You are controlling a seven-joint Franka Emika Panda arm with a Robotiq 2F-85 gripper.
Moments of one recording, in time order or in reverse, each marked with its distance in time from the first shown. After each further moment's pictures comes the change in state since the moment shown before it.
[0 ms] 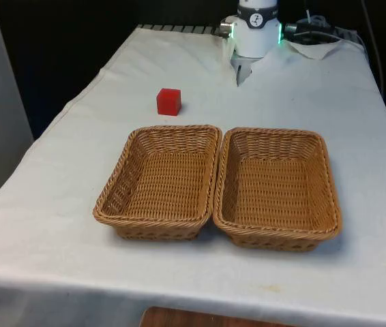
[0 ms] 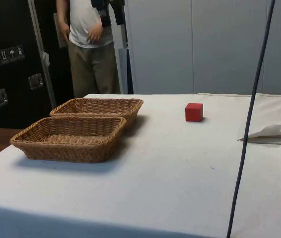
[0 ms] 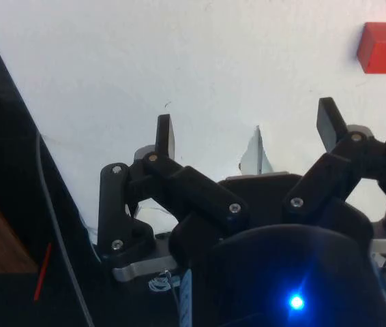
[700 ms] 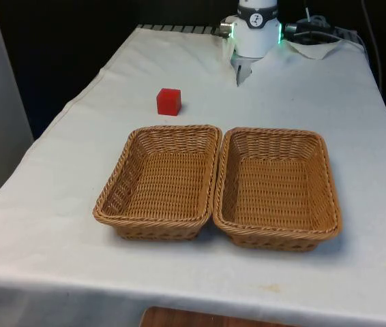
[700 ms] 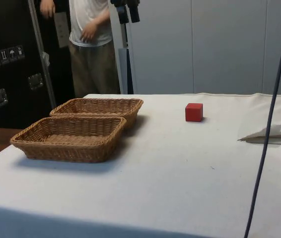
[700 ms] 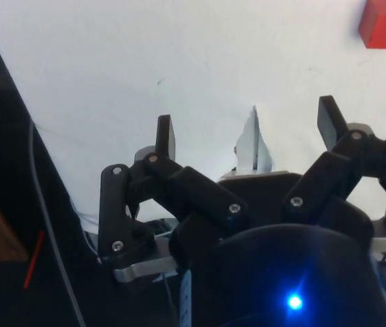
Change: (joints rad) arm -0.003 -0.140 0.000 -0.150 -0.042 0.022 -0.015
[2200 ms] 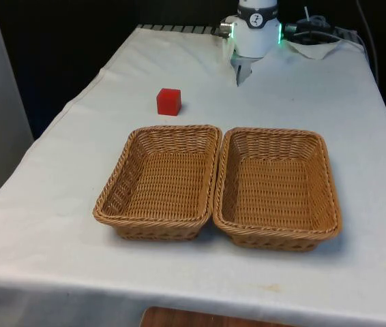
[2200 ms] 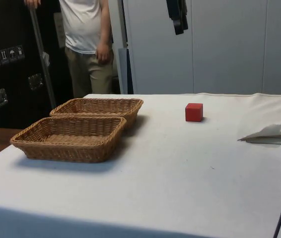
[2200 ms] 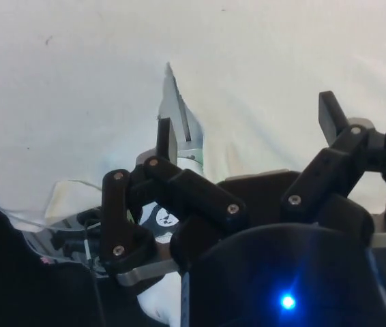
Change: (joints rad) arm -0.071 -0.282 -0.109 -0.357 -0.242 0.075 -0.056
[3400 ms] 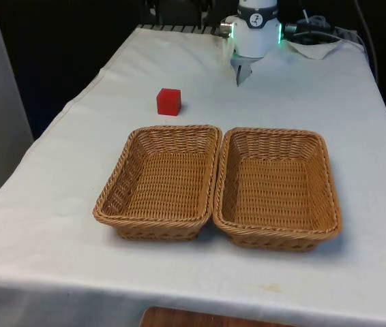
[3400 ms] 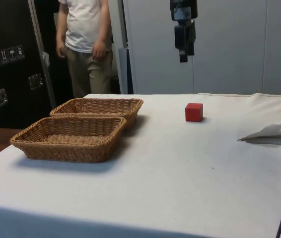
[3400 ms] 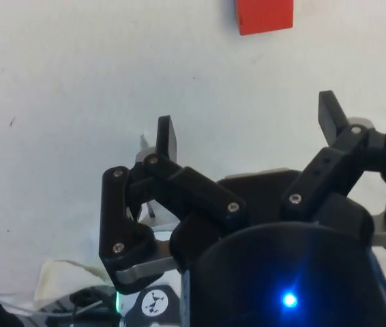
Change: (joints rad) arm -0.025 0.044 -0.140 -0.190 -0.061 0.361 0.015
